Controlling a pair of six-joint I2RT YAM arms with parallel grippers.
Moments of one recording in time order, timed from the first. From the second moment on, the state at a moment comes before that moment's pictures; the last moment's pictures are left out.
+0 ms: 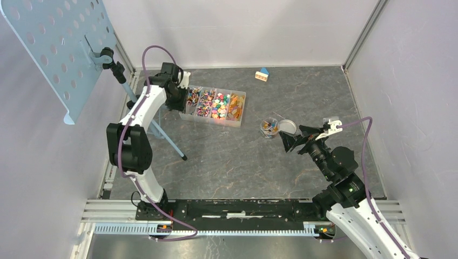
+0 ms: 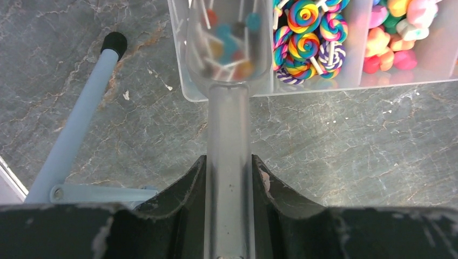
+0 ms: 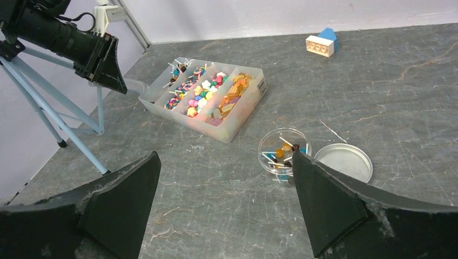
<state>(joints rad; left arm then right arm) -0.15 1.78 1.56 -0.88 0.05 0.12 0.52 0.37 0.47 -0.09 0.08 0.34</state>
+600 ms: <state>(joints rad) -0.15 1.71 1.36 -0.73 0.02 0.12 0.52 0.37 0.47 -0.09 0.08 0.34</state>
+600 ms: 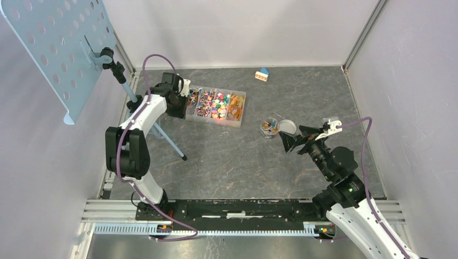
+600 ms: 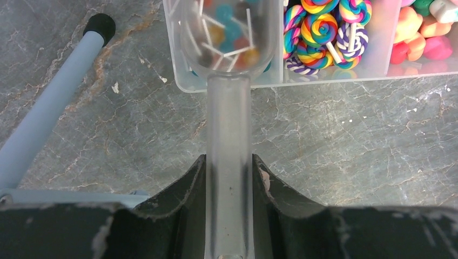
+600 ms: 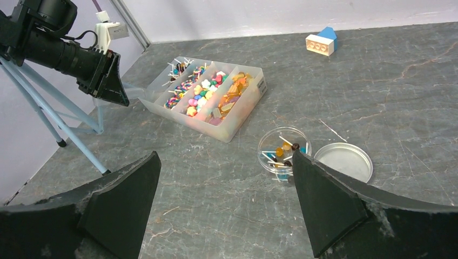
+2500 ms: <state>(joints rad) -0.15 1.53 0.97 -0.25 0.02 0.12 0.52 0.39 0.47 -0.06 0.08 0.34</state>
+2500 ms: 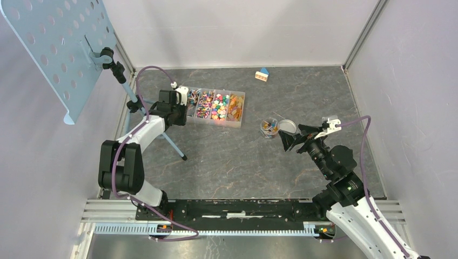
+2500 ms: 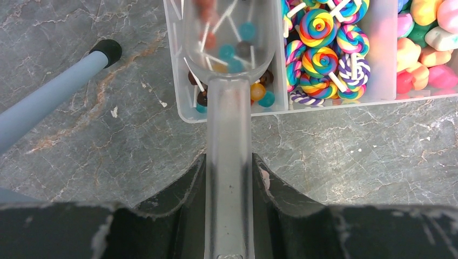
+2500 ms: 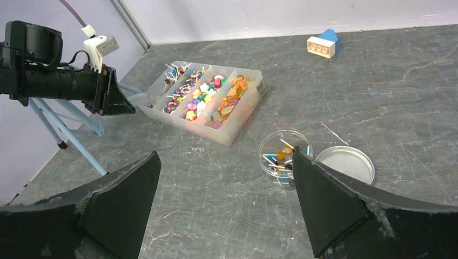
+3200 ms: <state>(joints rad) -0.15 1.43 0.79 -0.06 0.02 0.12 0.52 0.39 0.47 -0.06 0.08 0.34</state>
